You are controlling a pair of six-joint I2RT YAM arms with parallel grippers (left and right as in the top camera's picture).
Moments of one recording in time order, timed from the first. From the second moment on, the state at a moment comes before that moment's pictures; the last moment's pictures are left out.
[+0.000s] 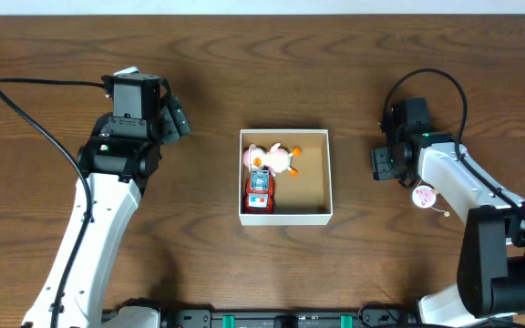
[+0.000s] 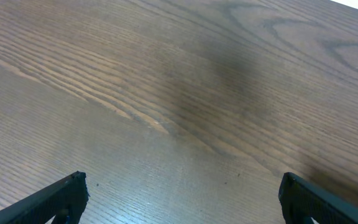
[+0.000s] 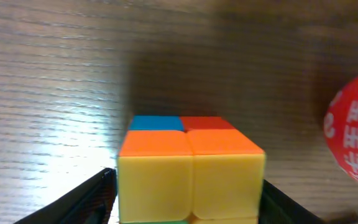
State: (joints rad) left arm -0.13 1.34 1.14 -0.68 -0.27 -0.41; right arm 0.10 1.71 0.97 -0.56 0.11 -0.02
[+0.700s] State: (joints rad) left arm -0.13 1.34 1.14 -0.68 -0.27 -0.41; right arm 0.10 1.71 0.92 -0.50 0.08 -0.04
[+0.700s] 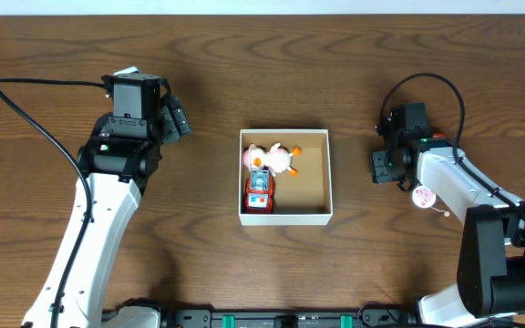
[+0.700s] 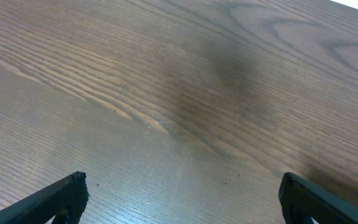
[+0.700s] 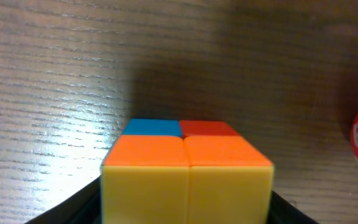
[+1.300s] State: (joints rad) left arm -0.13 1.34 1.14 -0.68 -0.27 -0.41; right arm 0.14 1.66 1.02 -0.65 0.08 -0.05
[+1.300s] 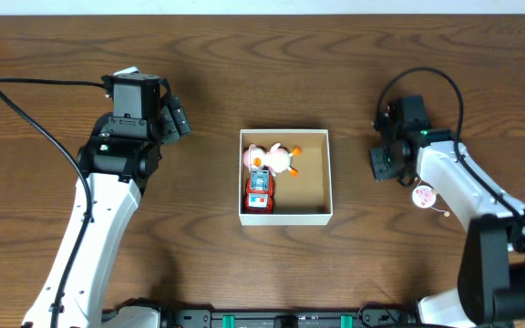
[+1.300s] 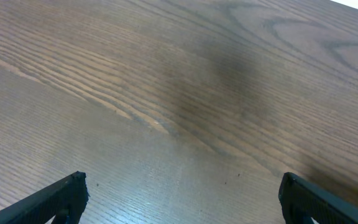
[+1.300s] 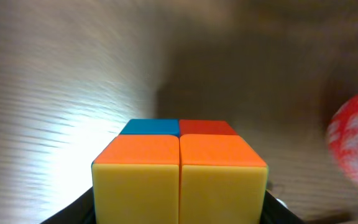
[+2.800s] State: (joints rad) left arm -0.13 1.34 1.14 -0.68 -0.27 -0.41; right arm 0.70 1.66 1.17 -0.86 0.07 -0.27
